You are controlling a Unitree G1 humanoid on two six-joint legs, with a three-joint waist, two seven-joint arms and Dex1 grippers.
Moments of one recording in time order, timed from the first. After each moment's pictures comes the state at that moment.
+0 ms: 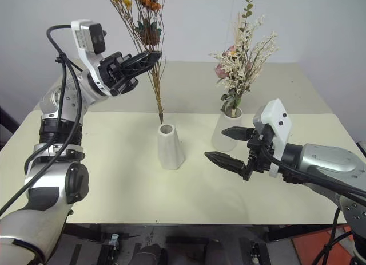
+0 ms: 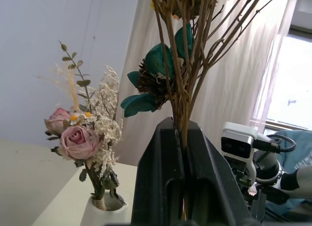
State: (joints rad) left arm -1.20 0.42 0.18 0.60 -0.69 0.65 -1.38; right arm -0.31 -0.97 -0.31 -0.69 1.12 0.95 0.51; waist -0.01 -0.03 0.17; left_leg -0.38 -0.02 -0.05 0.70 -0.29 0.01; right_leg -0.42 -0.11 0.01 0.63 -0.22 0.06
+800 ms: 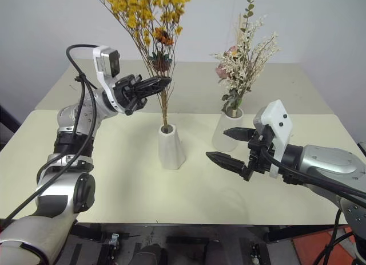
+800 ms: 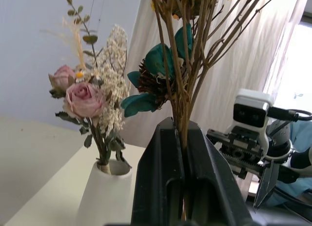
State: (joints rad) left arm -1.10 0.36 0.15 0.61 -0.62 0.55 -1.41; right arm -0.30 -0.98 -0.31 -0.69 1.12 0.95 0.49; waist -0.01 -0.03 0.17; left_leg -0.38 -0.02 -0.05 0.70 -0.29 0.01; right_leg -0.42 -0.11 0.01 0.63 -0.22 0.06
